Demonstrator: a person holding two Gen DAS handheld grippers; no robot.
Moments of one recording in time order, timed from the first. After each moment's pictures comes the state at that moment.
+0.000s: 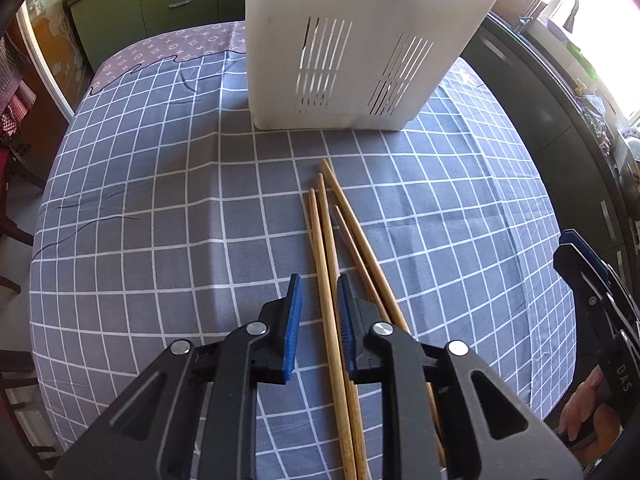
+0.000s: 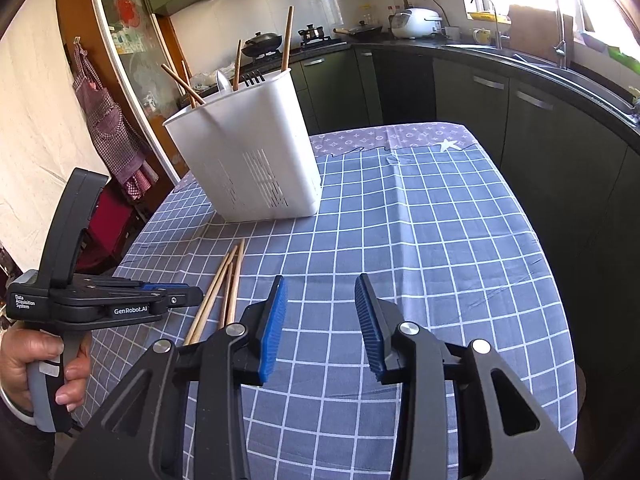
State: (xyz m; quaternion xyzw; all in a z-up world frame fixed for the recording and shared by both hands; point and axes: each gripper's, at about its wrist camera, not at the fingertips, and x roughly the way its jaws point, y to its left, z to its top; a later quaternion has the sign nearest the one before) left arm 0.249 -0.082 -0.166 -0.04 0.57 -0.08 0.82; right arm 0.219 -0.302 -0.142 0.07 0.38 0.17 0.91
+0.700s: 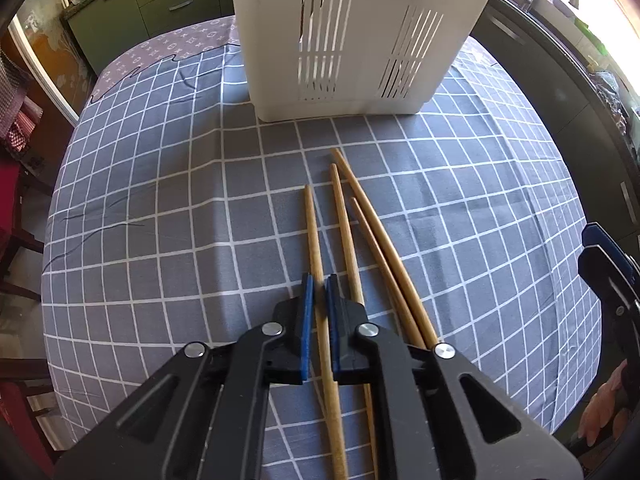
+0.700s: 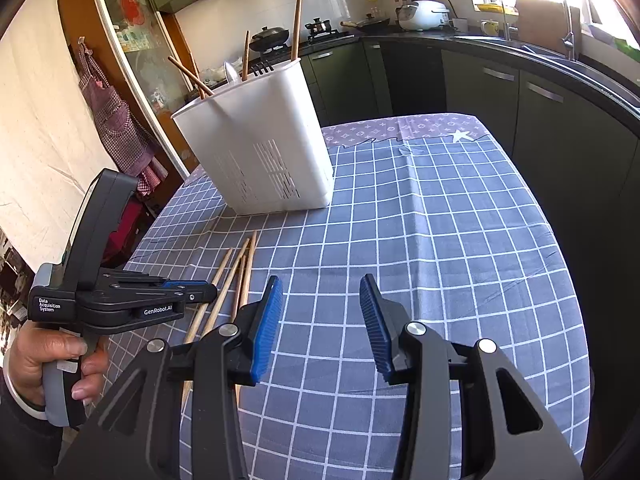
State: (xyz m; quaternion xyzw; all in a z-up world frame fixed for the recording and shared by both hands) left arm 0.263 -0.101 -0.181 0.00 0.58 -0.06 0.81; right arm 0.221 -0.296 -0.145 0.08 0.39 0.18 0.90
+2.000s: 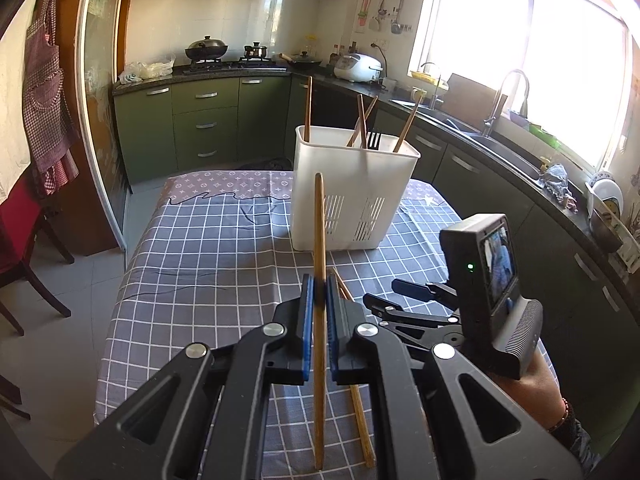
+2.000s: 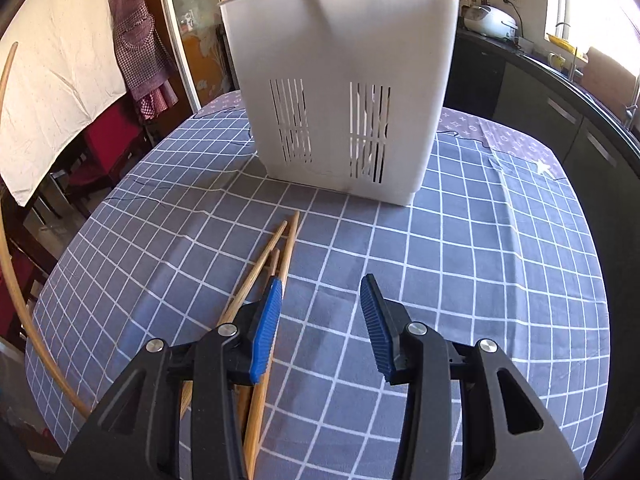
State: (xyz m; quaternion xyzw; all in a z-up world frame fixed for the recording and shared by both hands) left arm 0.149 -0.051 -0.065 -0.05 0.34 -0.06 0.94; right arm 0.277 -0.186 -0.180 -0.07 0.43 0.21 0.87
